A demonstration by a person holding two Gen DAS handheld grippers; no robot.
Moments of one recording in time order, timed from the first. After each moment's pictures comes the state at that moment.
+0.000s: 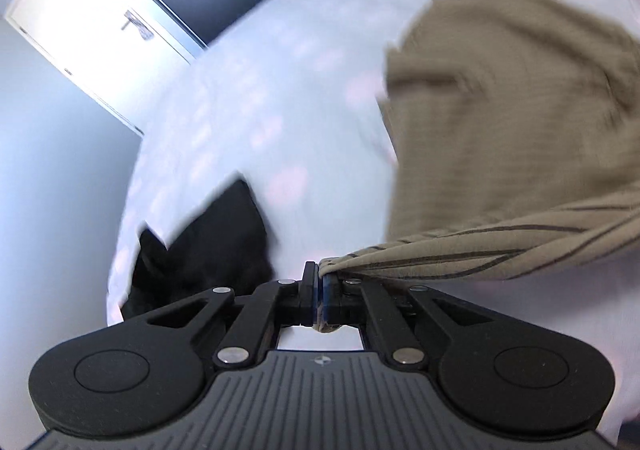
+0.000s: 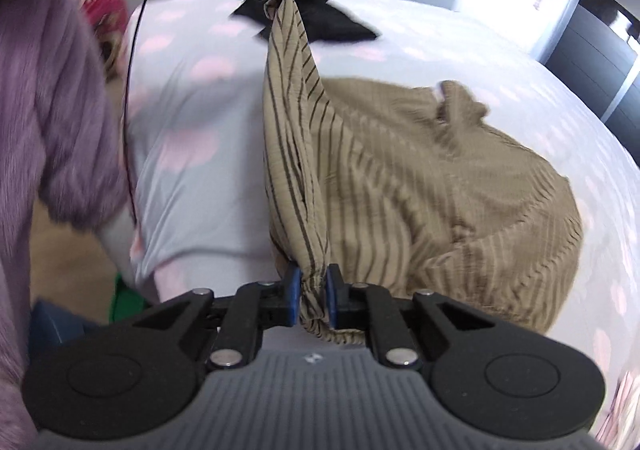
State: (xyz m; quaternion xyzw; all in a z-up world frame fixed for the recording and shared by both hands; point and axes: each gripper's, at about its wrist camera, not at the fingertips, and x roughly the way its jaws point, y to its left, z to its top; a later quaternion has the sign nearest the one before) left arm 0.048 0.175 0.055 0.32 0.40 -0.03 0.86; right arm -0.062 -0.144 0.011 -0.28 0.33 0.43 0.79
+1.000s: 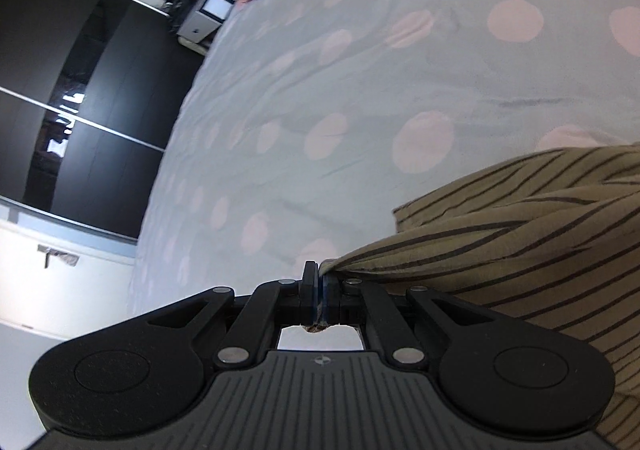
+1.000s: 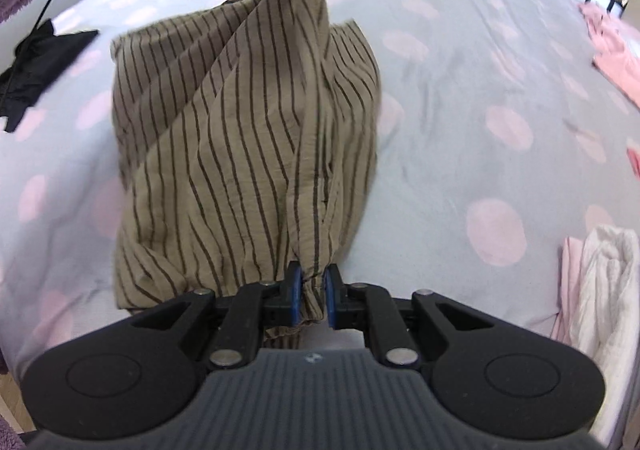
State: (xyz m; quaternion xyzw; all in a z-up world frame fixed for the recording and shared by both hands) left arm 0.400 -0.104 -0.010 0.54 0.31 -0.20 0.76; right arm 0.170 -0.247 -0.001 -0.13 0.52 0.21 0.82
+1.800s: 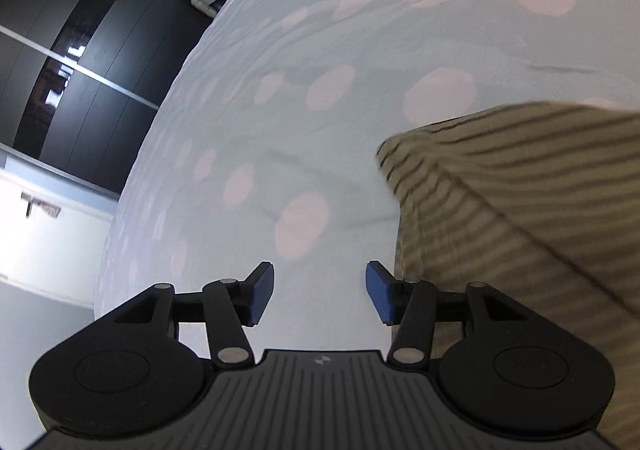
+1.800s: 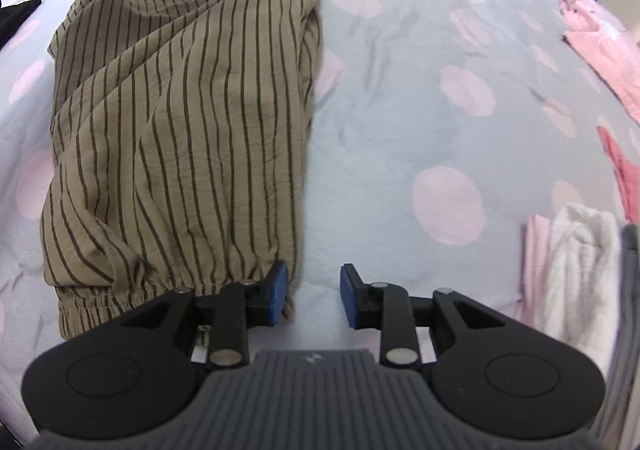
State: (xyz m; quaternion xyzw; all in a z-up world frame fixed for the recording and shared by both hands) left arm 0.402 -0.046 -0.020 0.48 0.36 -0.17 0.79; right arm 0.173 -0.270 -0.017 -0.17 0.54 0.15 0.81
